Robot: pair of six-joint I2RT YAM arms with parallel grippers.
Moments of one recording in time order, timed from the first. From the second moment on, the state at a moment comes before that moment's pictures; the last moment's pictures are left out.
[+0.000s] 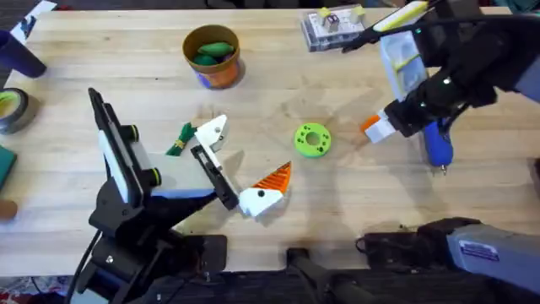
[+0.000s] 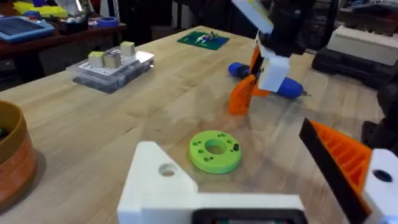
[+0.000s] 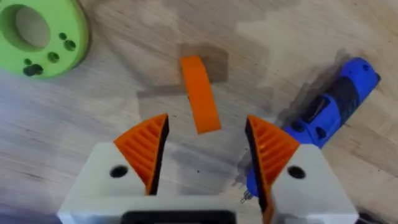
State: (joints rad) left arm -0.43 0.00 0.01 -0.06 0.55 -0.05; right arm 0.19 1.34 0.99 -1.04 0.12 -0.30
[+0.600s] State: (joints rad) left arm -0.43 0.00 0.01 -0.06 0.55 -0.05; right arm 0.18 1.44 0.99 -0.94 0.07 -0.34
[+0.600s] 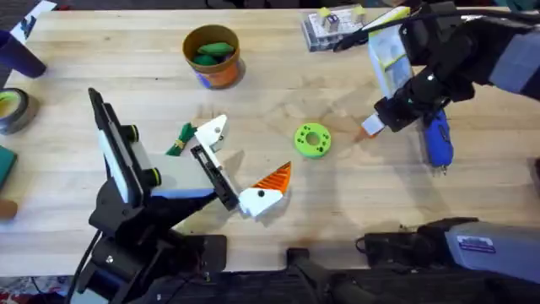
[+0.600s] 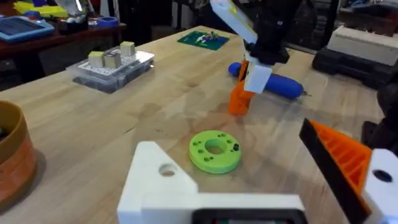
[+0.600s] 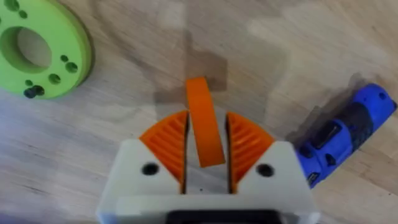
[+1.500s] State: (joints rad) left arm -0.43 0.00 0.01 -0.06 0.55 -0.05; right arm 0.18 1.25 1.12 -0.78 -0.41 -0.10
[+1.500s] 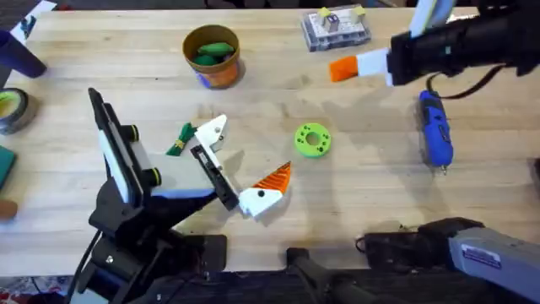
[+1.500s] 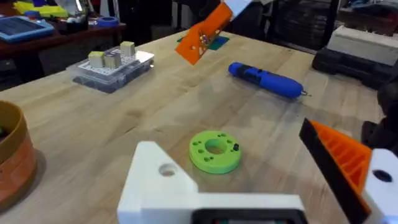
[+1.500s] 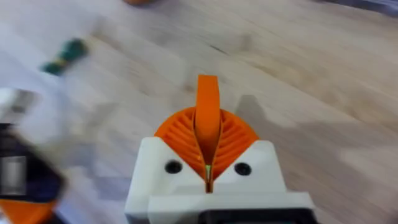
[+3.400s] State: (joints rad) left arm -0.43 0.00 0.01 -0.05 0.55 -0.03; right arm 0.48 1.65 0.78 0.25 -1.37 0.76
